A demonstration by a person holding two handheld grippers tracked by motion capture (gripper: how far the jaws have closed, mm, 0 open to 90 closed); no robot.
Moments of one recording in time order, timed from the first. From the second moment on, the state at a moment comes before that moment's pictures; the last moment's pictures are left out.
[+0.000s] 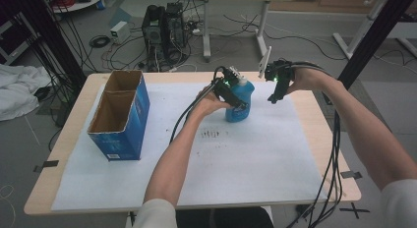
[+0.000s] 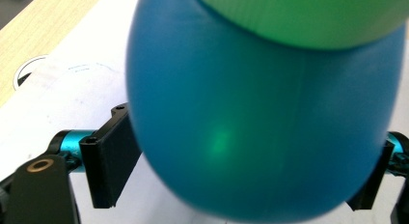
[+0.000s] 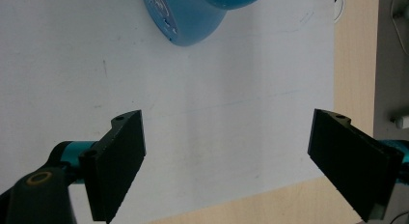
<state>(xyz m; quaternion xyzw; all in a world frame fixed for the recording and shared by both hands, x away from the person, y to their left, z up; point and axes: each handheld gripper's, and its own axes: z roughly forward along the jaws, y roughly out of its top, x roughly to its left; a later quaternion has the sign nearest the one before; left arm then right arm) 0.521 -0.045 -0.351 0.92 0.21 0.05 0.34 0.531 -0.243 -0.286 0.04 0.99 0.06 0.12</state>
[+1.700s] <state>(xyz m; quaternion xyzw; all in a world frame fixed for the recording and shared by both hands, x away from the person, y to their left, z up) 0.518 -0.048 -0.351 0.91 0.20 0.08 0.36 0.532 -0.243 -0.288 0.04 0.99 0.06 0.12</state>
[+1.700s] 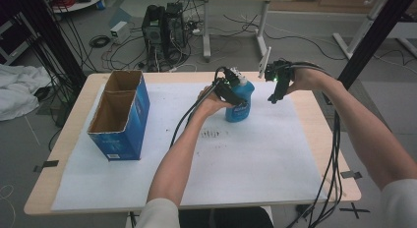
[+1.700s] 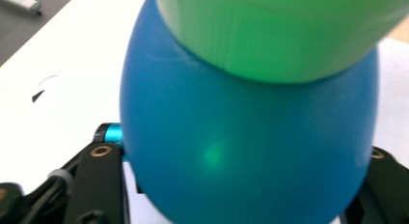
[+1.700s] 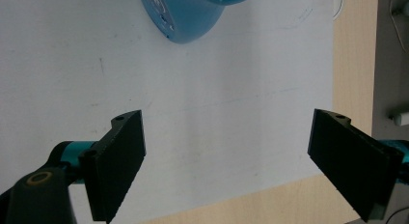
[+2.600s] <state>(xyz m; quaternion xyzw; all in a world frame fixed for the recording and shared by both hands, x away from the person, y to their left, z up) 0.506 -0.038 -0.338 0.90 0.18 0.08 0.38 0.530 -0.246 -0.281 0.05 0.99 0.06 0.12</state>
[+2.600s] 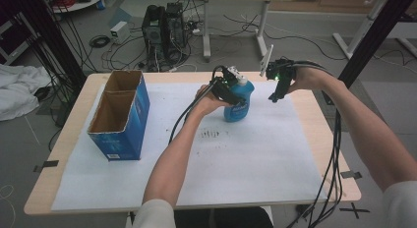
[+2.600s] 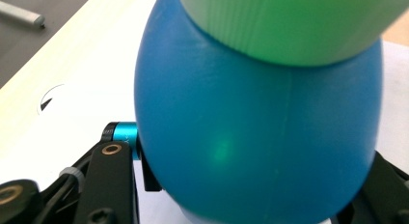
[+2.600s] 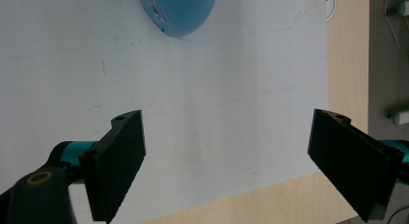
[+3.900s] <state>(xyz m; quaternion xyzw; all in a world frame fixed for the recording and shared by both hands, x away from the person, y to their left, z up) 0.365 0.041 -0.348 0.92 0.09 0.02 0.37 0.522 -0.229 -0.282 0.02 0.99 0.04 0.12</state>
